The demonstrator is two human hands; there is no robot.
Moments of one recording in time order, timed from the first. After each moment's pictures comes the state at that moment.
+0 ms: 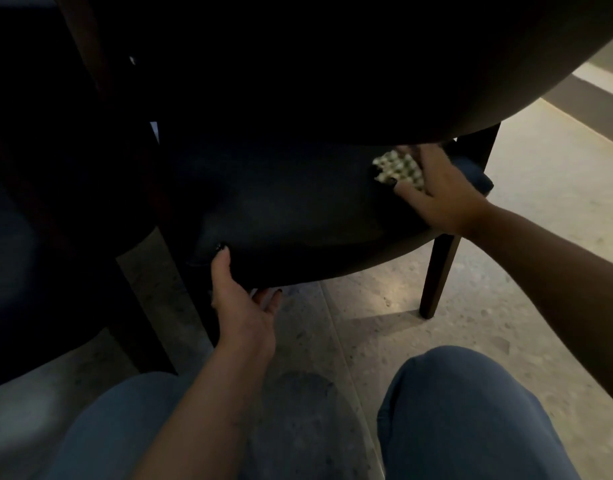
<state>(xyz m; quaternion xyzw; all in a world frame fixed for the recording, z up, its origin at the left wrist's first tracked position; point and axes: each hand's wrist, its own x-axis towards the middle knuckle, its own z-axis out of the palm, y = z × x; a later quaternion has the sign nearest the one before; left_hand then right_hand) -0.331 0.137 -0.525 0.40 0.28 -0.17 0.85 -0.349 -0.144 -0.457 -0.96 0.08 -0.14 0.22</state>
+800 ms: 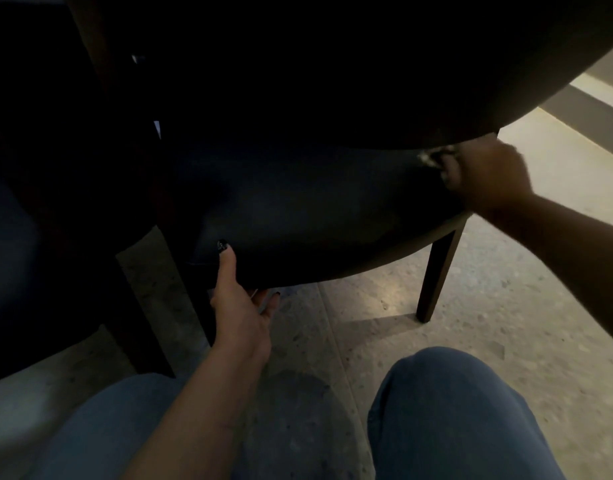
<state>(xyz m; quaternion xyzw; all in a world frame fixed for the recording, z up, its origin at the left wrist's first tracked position) -0.331 0.139 -0.530 0.42 0.26 -0.18 0.85 -0.353 -0.182 -0.435 -0.97 0.12 -0.23 -0.03</state>
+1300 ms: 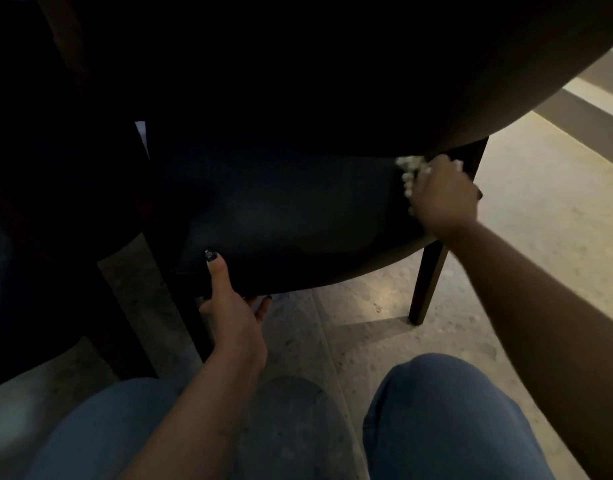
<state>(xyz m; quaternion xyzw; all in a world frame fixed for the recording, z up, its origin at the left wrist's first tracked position) -0.330 0.125 -0.532 0.44 0.28 -0.13 0.84 -0.335 -0.146 -0.463 -0.92 0.32 -0.19 0.10</state>
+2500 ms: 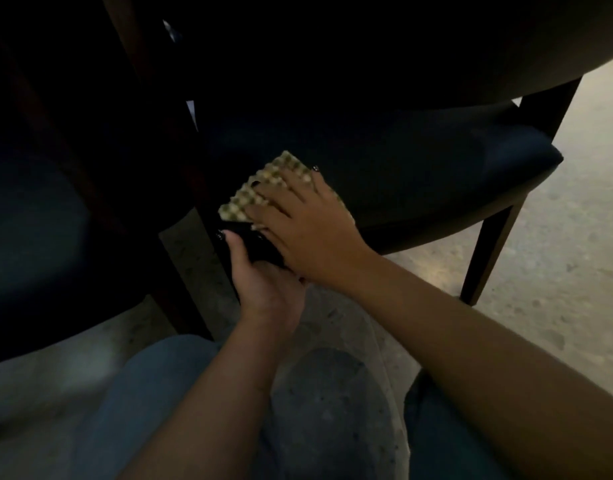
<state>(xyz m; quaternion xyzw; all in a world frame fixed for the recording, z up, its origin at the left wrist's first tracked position) -0.331 0.145 -0.532 0.30 0.14 -0.20 0.92 -0.320 0.050 -0.499 -0.96 -0.18 -0.23 0.04</state>
